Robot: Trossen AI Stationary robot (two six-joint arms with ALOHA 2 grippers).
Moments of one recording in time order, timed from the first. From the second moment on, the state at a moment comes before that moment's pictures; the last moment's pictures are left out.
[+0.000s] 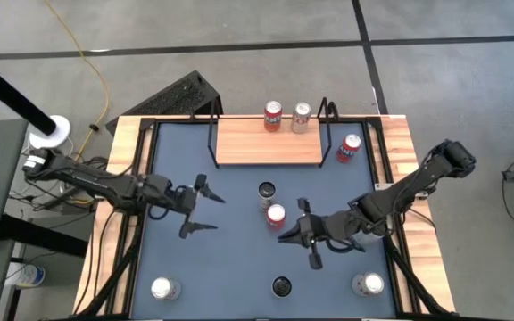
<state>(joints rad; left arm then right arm) -0.22 0.90 0.44 0.30 -0.01 0.07 0.50 1.37 0.97 0.02 0.31 0.23</state>
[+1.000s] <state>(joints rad) -0.26 0.54 0.21 0.34 -0.23 -0.01 0.31 1.52 1.23 -0.24 0.34 0.03</state>
